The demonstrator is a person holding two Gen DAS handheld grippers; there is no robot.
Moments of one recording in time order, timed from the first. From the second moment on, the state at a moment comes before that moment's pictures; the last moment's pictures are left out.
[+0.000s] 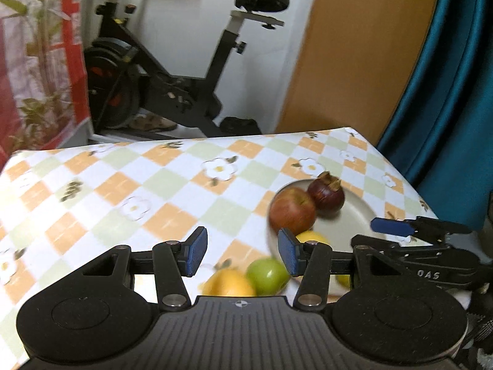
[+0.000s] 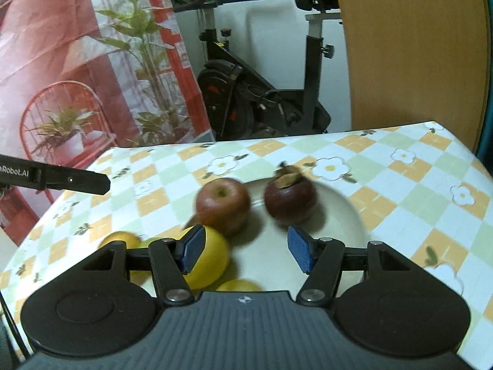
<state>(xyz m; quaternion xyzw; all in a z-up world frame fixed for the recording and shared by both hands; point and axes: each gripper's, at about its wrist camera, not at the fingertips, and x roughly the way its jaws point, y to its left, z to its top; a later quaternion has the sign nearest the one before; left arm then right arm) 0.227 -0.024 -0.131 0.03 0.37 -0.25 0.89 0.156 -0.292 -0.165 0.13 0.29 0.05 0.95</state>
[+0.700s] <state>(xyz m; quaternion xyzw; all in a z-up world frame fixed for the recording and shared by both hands) 0.154 0.045 -0.160 -0.03 0.37 -0.19 0.91 0.117 -0.170 -0.173 0.00 0.31 0.17 0.94</state>
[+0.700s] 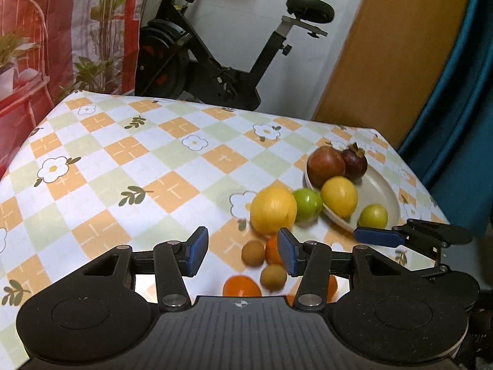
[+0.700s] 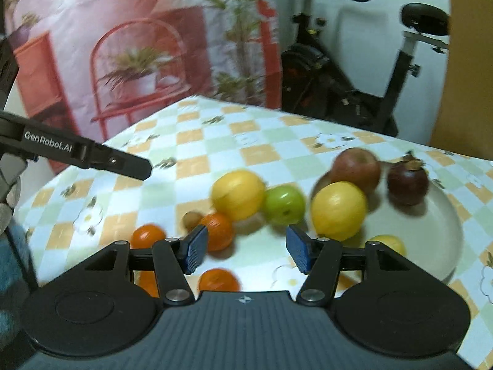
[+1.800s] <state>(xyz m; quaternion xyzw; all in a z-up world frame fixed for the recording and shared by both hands) 0.163 0.004 -0.188 0.01 0.40 -0.23 0.89 0.111 -0.164 -0.216 0.02 0.35 0.20 0.92</state>
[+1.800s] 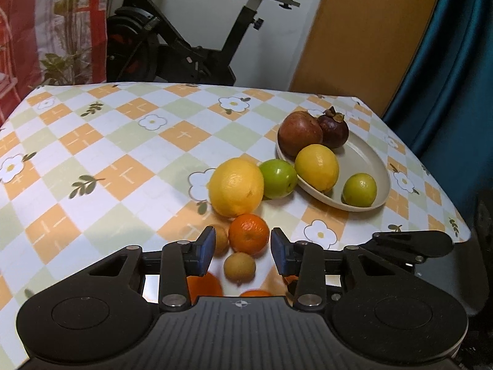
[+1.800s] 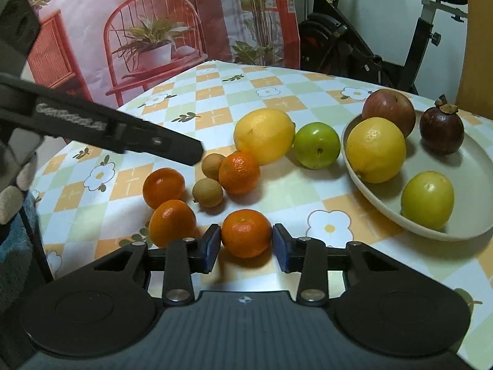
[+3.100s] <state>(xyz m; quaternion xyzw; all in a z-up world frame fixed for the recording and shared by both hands) 0.153 -0.034 -0.194 0.09 0.38 -0.27 0.88 0.106 -0.198 -0.208 0.04 0.33 0.16 0.93</state>
